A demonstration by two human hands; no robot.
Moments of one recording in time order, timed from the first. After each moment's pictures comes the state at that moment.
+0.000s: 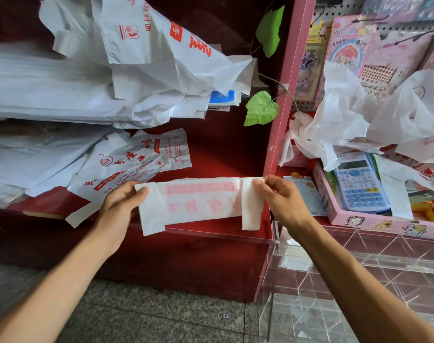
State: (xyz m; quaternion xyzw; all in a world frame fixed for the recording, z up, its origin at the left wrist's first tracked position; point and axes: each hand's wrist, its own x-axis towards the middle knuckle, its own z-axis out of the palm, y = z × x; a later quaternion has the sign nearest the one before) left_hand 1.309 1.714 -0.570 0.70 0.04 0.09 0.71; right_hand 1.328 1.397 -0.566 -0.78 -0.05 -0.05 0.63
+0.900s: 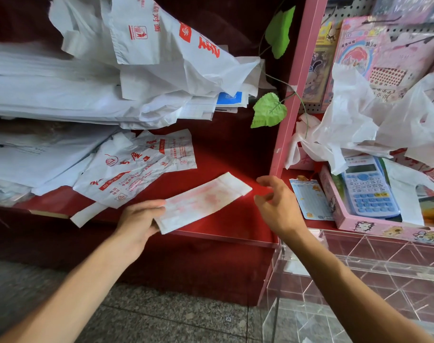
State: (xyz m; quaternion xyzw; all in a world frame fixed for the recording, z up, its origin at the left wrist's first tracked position) left_hand 1.311 1.692 -0.582 0.65 0.22 0.03 0.73; right_hand 1.332 1.416 -0.574 -0.89 -0.01 -0.15 0.43
